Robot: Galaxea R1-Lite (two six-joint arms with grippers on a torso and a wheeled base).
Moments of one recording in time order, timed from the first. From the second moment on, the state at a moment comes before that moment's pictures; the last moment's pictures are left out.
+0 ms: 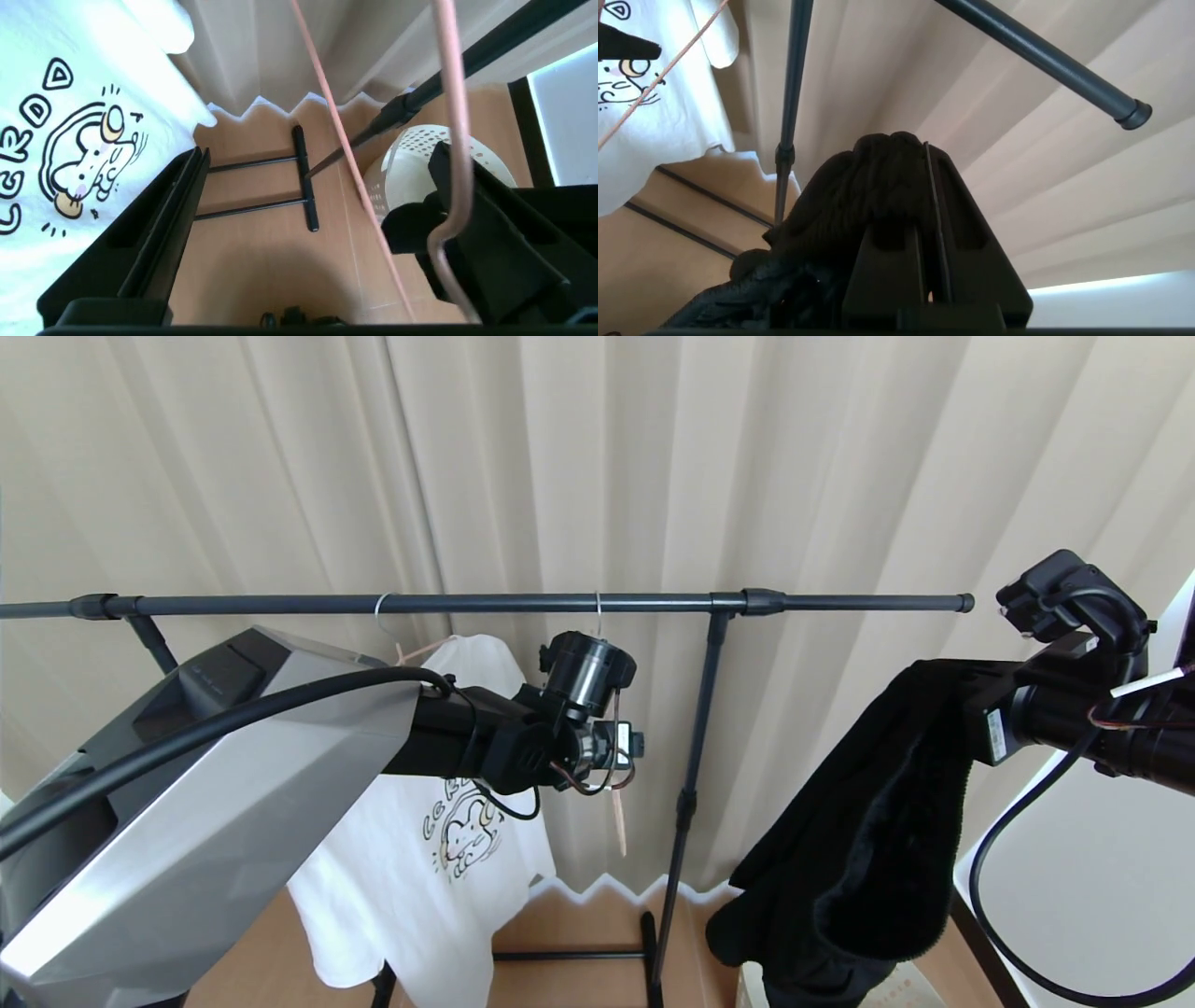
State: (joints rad) left arm -0.64 2.30 -1.63 -0.01 0.31 -0.34; right arm 0.17 1.46 -0.77 -0.41 0.07 -0.37
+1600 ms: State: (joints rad) left arm -0.63 2.31 -1.62 -0.01 0.31 -0.30; right arm 0.18 1.46 -0.77 -0.41 0.07 -0.37
